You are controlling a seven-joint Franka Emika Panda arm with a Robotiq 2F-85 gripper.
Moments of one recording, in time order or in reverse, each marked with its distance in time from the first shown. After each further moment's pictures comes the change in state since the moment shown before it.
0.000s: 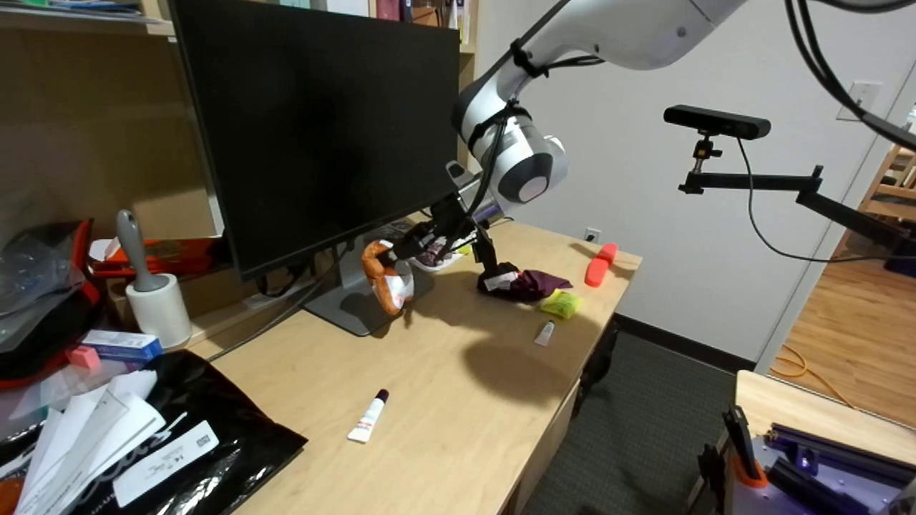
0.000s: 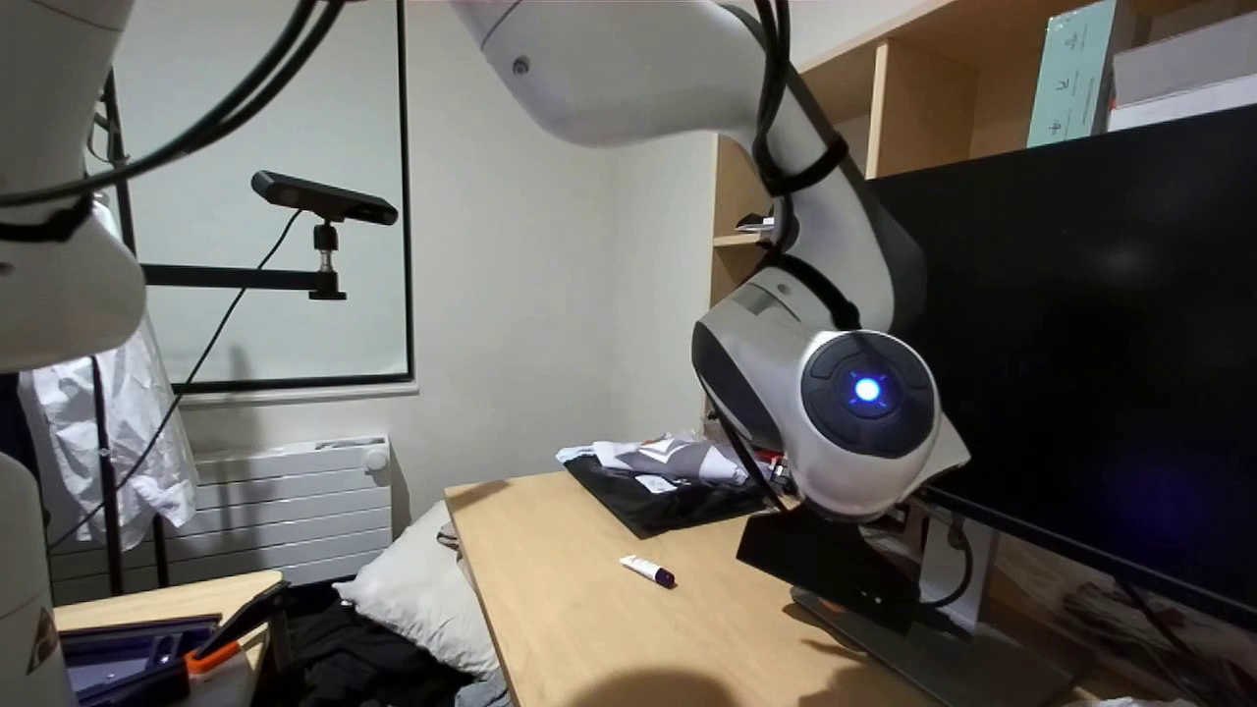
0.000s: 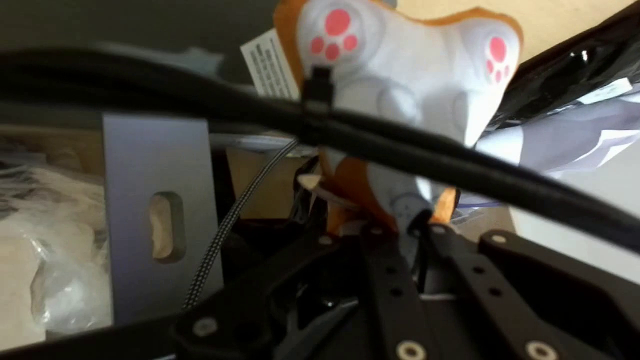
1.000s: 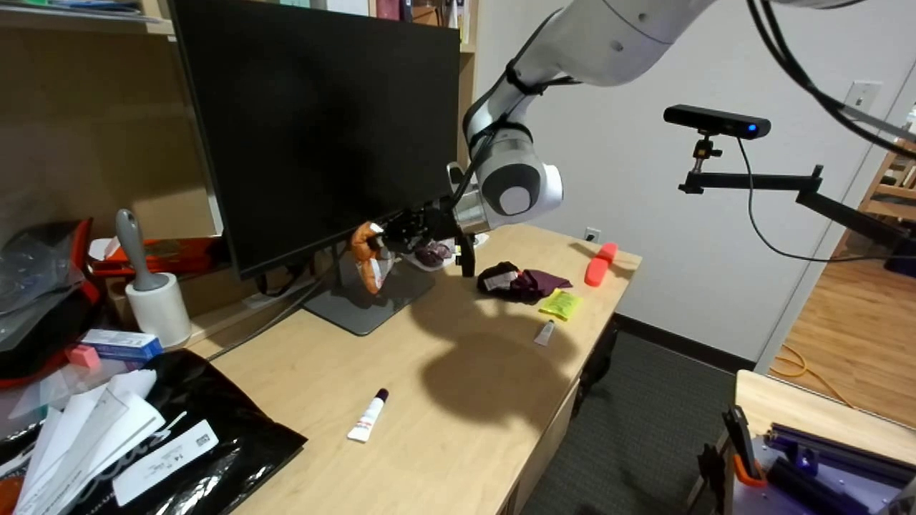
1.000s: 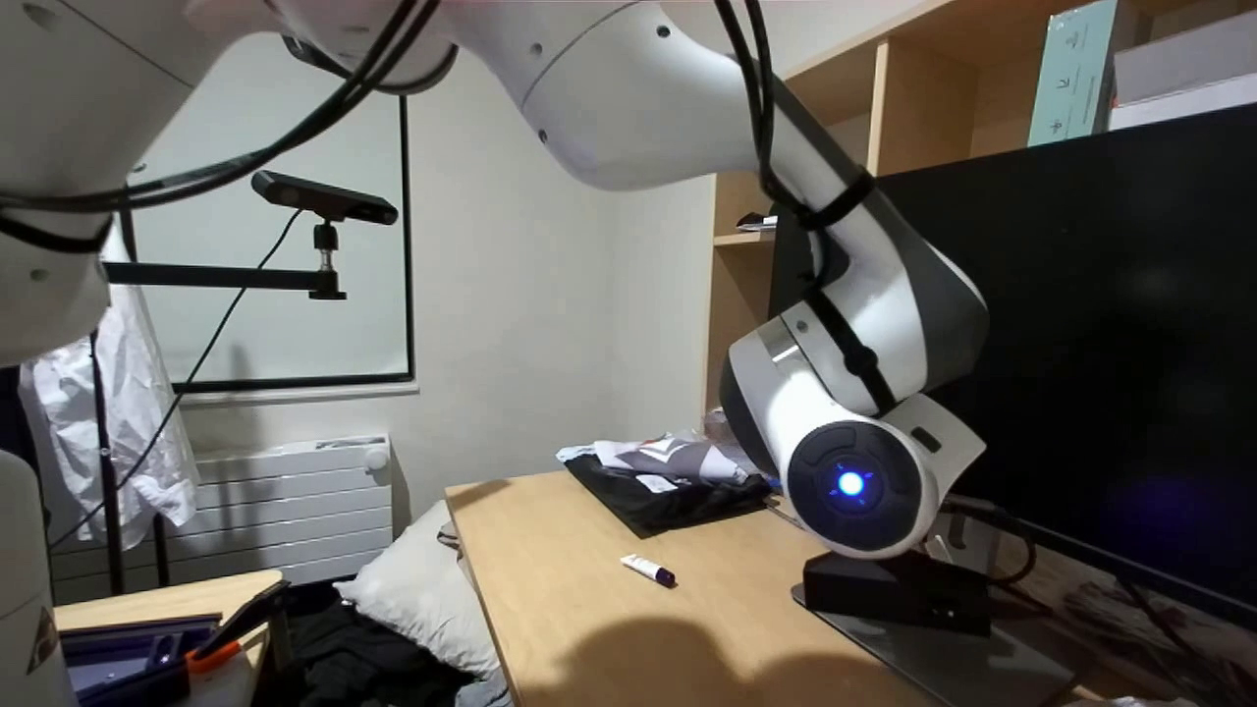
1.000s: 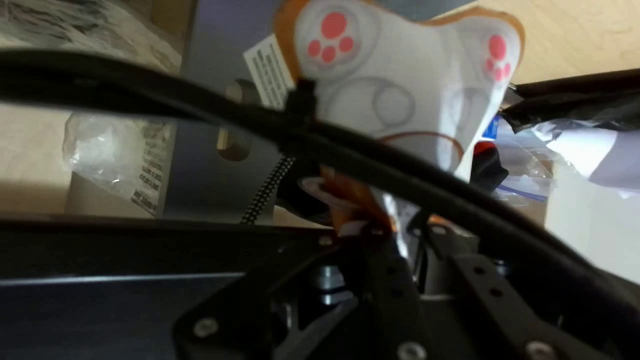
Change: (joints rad) arm 0.408 0.051 -0.484 0.100 0.500 -0.261 -0.534
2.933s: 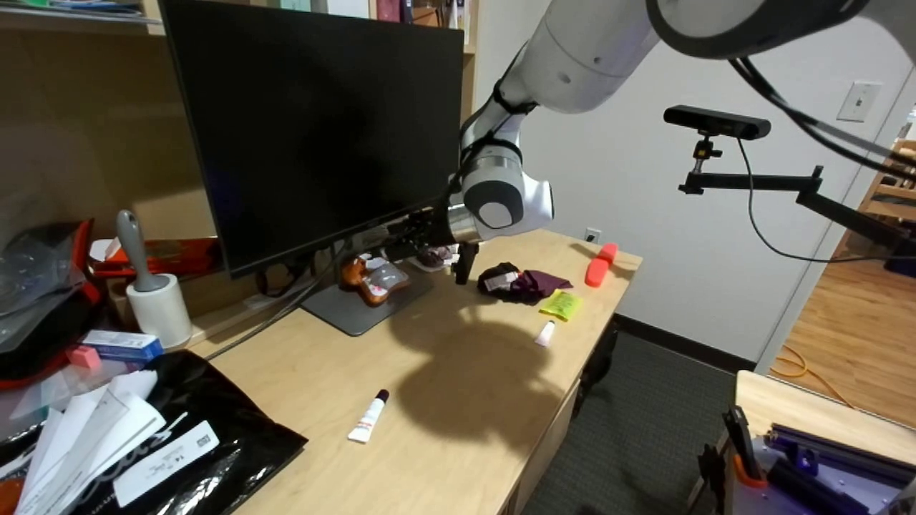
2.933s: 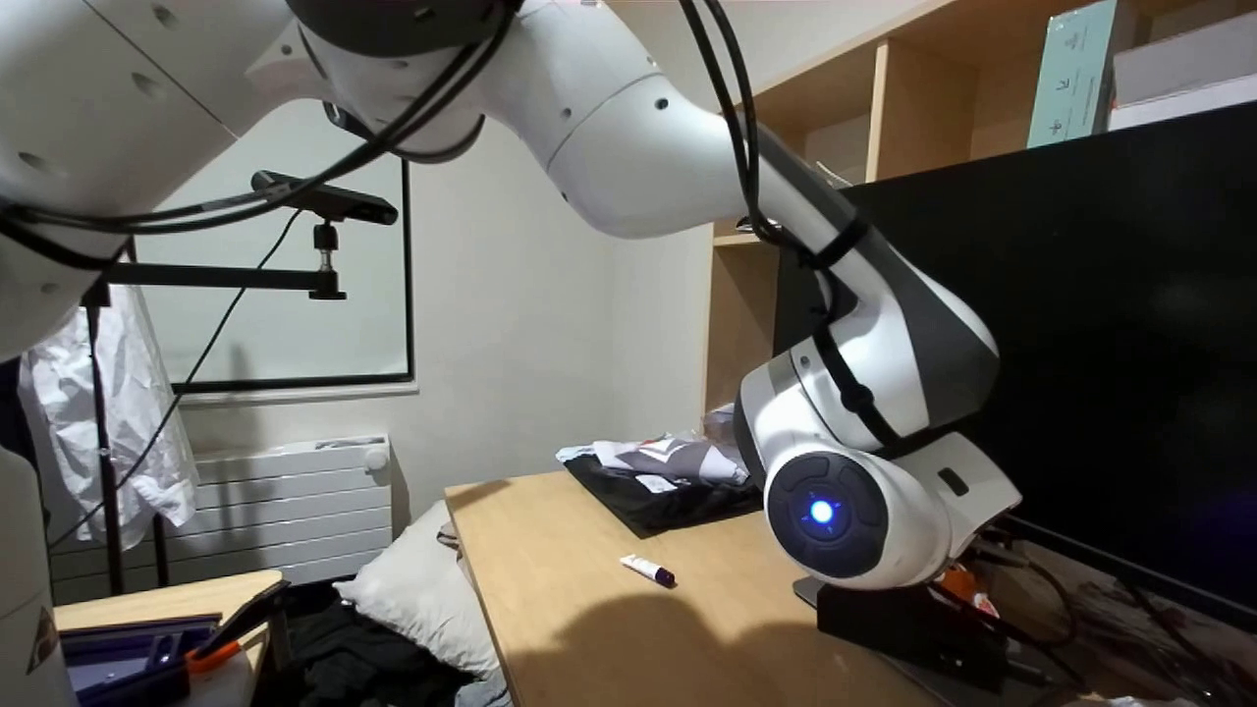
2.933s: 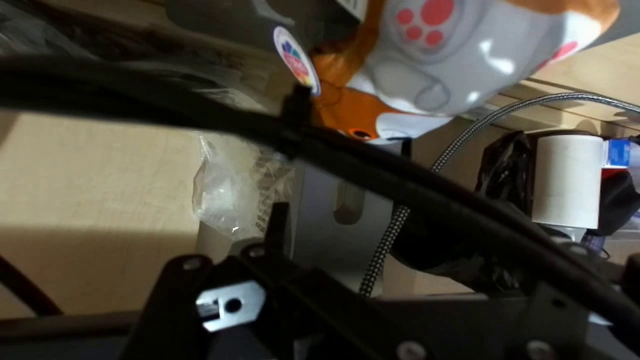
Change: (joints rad) arm 0.209 0.111 -0.236 0.086 0.286 0.052 0.076
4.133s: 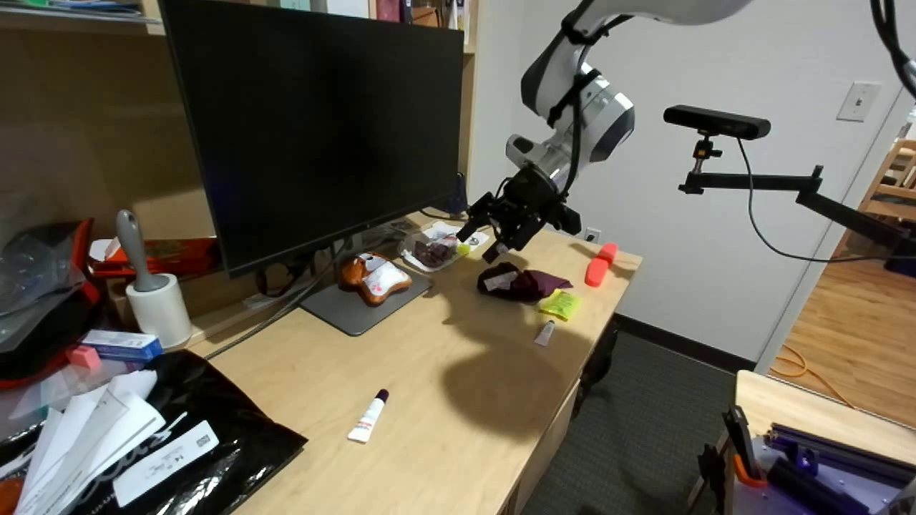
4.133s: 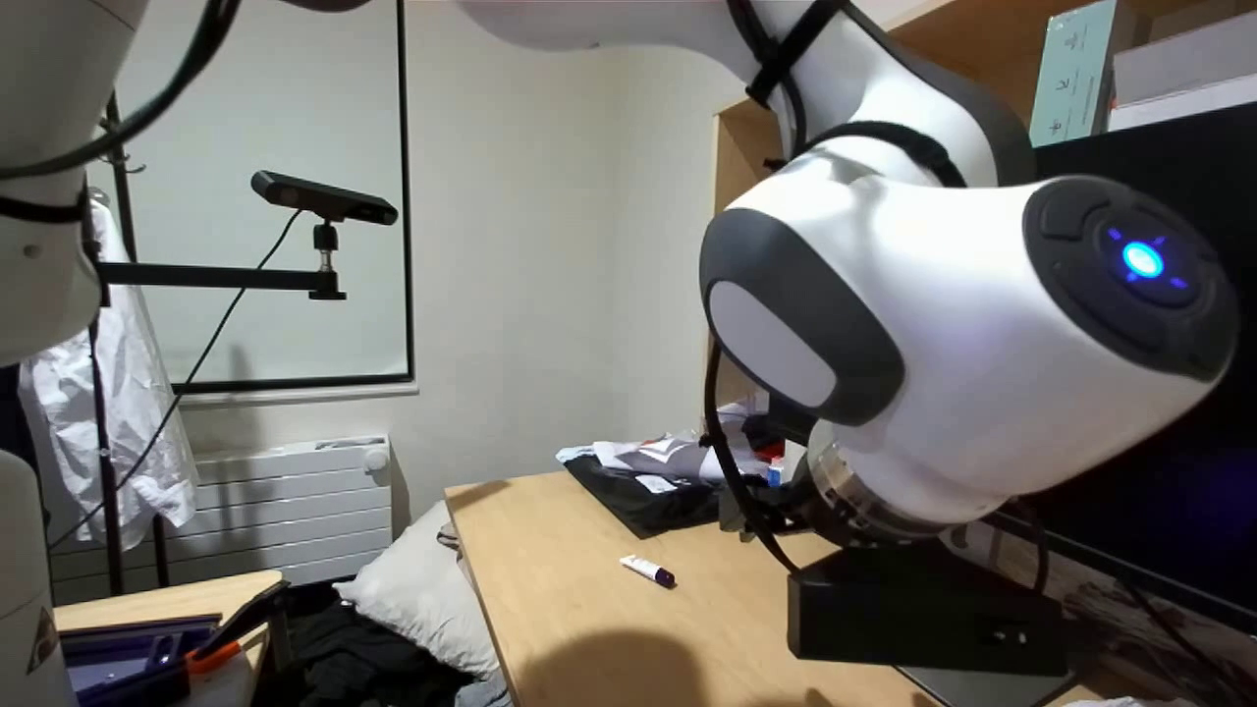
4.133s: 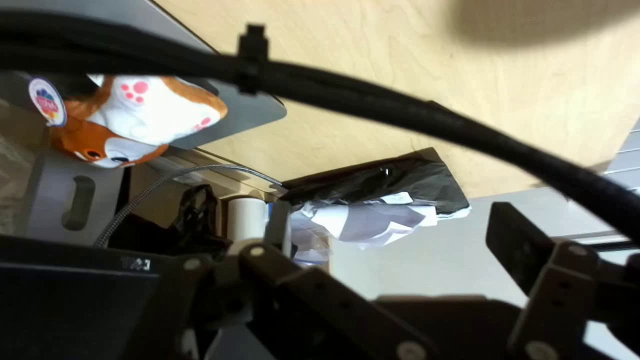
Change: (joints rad) arm -0.140 -0.344 -0.103 -0.284 -1.076 -0.380 0.231
